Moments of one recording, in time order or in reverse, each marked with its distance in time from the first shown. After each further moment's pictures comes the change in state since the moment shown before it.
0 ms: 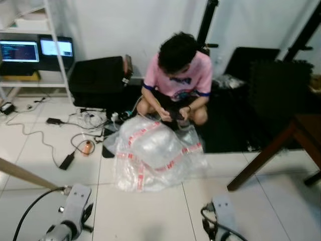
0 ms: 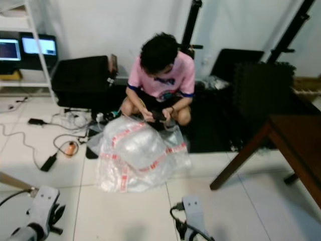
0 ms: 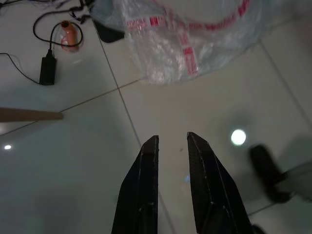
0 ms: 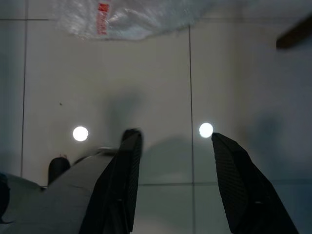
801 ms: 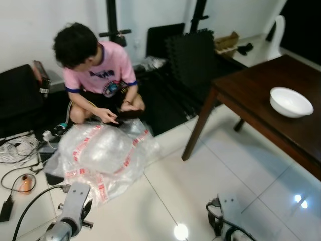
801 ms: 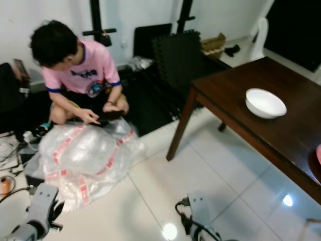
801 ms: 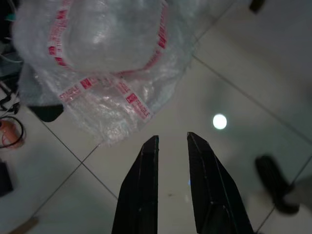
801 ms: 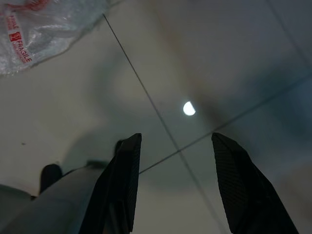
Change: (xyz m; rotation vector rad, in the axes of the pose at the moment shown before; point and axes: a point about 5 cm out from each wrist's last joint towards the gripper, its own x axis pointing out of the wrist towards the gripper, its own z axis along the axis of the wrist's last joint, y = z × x) left arm 0.003 0.002 0.004 -0.009 -0.035 0.021; right arm 0.000 -0.011 0.010 -0.005 -0.044 -0.022
